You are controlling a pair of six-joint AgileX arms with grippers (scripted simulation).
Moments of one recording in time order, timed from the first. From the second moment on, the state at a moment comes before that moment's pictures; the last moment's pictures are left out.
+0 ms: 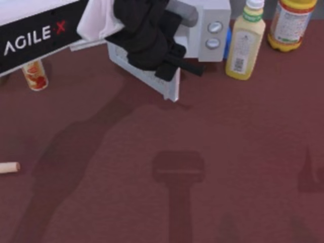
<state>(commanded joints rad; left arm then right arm) -0.59 1.98 1.68 -0.74 0.00 0.00 0.00 0.00 0.00 0.00 0.00 0.00</state>
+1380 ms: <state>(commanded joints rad) -0.55 1.91 1.59 -0.72 0.08 0.14 0.00 0.00 0.00 0.00 0.00 0.00</state>
